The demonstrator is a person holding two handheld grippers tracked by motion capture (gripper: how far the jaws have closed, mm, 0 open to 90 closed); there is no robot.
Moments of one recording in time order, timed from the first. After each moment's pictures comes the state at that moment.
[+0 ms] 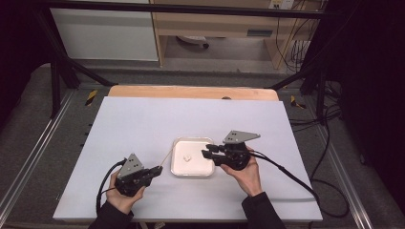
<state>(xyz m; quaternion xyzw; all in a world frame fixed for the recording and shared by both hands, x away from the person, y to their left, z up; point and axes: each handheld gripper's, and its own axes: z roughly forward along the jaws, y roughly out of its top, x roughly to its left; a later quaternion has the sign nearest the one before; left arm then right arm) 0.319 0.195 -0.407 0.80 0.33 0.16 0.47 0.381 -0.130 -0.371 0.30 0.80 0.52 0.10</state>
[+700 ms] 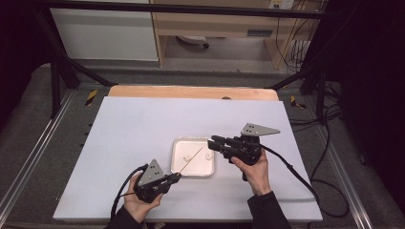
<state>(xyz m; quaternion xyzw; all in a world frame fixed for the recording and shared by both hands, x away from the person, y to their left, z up) 0.308 0.148 -0.408 0.82 0.27 0.14 0.47 0.380 -0.154 -0.346 0.31 0.73 0.61 0.05</state>
